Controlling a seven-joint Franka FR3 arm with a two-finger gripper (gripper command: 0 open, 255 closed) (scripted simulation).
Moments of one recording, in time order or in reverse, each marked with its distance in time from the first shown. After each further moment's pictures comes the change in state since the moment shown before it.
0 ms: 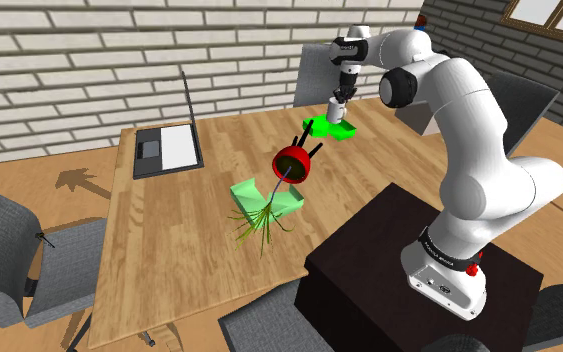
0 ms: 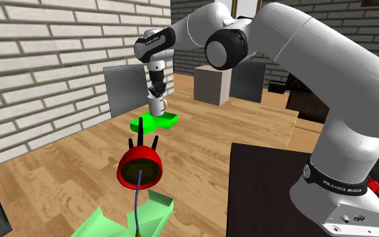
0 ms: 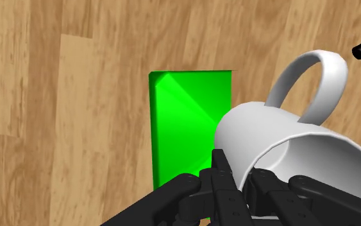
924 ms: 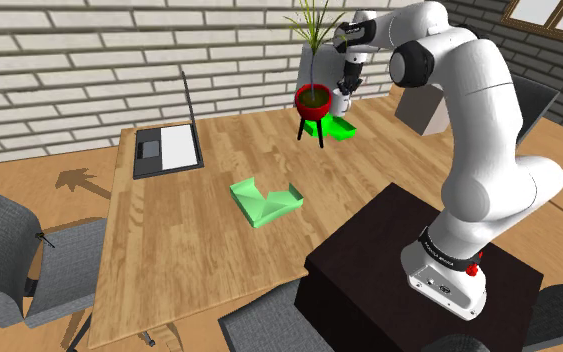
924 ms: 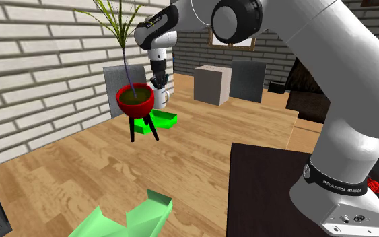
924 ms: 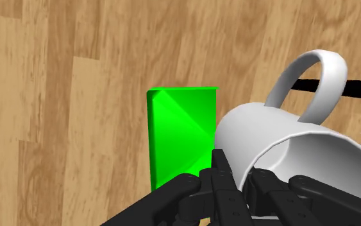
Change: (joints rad) arm 0.054 -0.224 -0.022 -0.266 -0.017 0.039 -0.009
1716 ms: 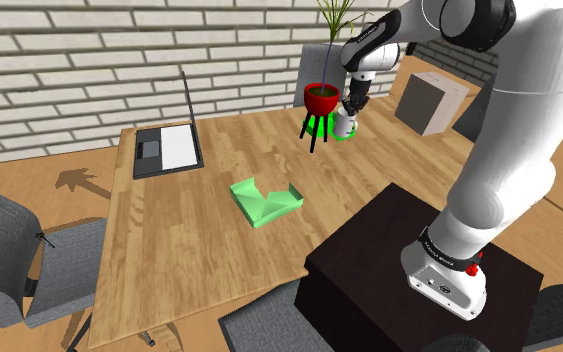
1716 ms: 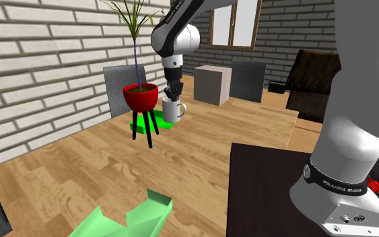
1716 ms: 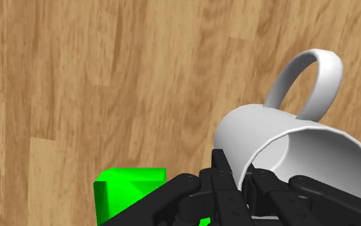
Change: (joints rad) arm 0.182 -0.508 -0.038 -0.857 -0.088 0.354 0.061
